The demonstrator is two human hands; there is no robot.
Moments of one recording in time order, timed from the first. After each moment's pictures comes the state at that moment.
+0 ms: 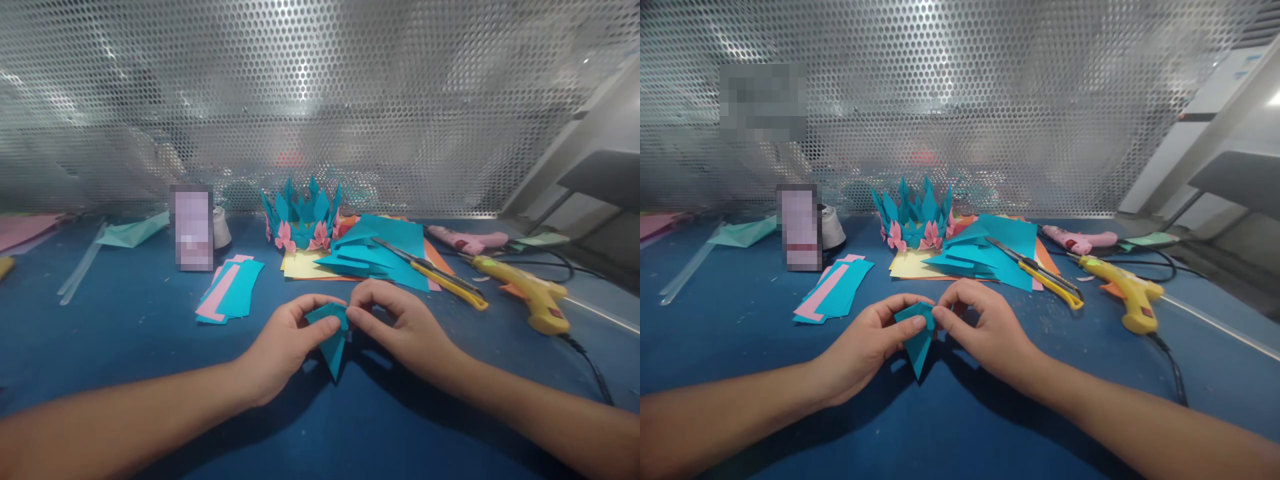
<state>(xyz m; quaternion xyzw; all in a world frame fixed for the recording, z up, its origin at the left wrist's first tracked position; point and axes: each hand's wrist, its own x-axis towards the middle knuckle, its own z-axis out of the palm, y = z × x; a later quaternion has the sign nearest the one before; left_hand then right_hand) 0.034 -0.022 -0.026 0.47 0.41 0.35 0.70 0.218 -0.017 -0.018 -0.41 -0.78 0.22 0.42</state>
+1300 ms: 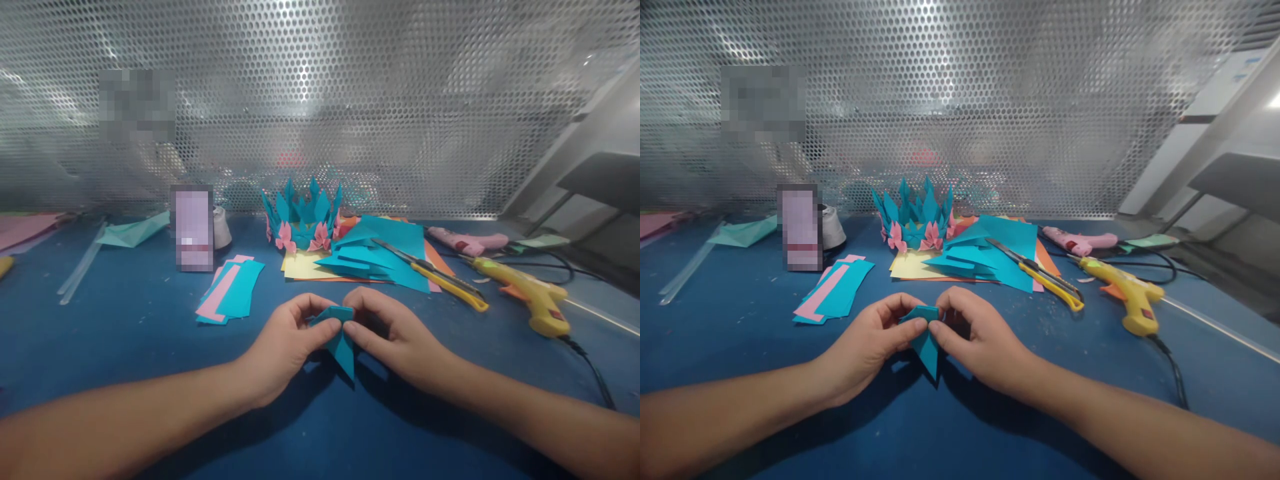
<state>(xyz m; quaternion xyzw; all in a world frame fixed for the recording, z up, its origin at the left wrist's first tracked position) 0.037 -0.021 -0.025 0.45 0.42 0.38 0.69 0.214 -0.022 -0.019 -0.42 -0.77 0.33 0.35</state>
